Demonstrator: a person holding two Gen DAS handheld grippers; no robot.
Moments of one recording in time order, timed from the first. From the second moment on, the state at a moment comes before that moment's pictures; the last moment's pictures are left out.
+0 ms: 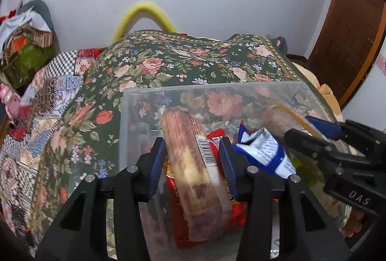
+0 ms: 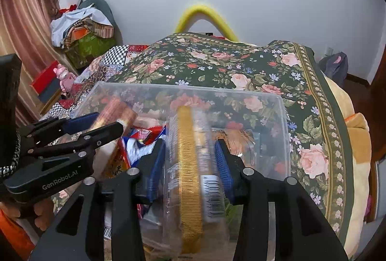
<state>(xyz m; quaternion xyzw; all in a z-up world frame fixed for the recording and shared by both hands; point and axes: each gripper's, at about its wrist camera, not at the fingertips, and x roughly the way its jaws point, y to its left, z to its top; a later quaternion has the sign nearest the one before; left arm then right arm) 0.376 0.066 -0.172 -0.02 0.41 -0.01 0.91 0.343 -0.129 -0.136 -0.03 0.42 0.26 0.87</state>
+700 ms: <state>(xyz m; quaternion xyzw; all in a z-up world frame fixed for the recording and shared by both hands) 0.267 0.058 -0.116 -0.03 0.39 -0.04 0.92 0.262 -0.165 -0.086 -0.04 0.37 0.27 0.89</state>
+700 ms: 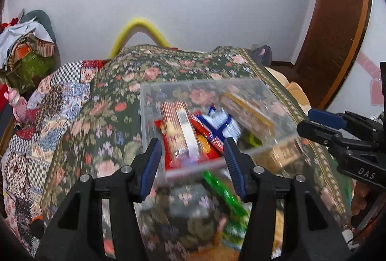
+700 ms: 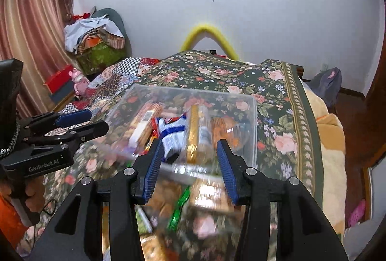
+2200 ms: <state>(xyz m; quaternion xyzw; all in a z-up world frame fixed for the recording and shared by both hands) 0.171 0.045 -0.220 -0.05 0.49 -0.07 0.86 0.179 -0.165 -0.186 -0.08 0.47 0.29 0.83</state>
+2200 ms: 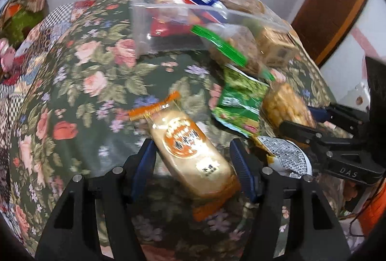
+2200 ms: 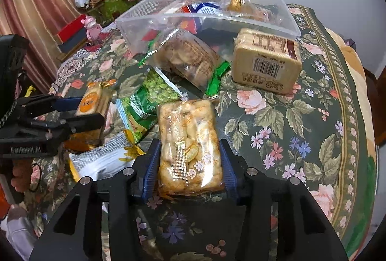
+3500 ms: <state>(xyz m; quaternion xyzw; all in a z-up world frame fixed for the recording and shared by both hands) 0.243 0.065 -0.106 -0.07 0.33 -0.03 0.94 0.243 -0.154 -0.091 -0.01 0.35 0.29 0.89</state>
